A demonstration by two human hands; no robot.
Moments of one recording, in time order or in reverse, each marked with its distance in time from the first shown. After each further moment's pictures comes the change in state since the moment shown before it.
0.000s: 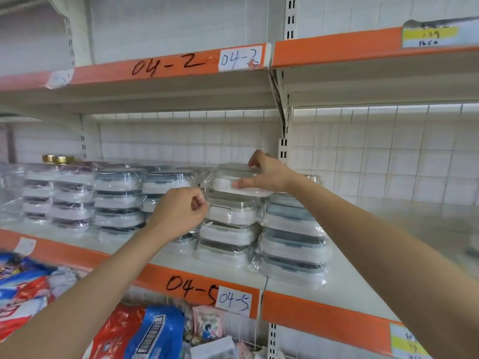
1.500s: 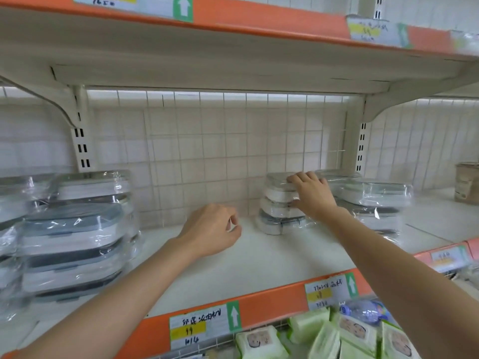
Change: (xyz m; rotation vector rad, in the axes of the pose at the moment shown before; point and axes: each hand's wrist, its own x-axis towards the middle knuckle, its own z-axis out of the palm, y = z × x) left_hand 0.009 0.315 0.205 -0.175 -0.339 0.579; right_hand -0.276 0.306 -0.168 -0.853 0.242 0.569
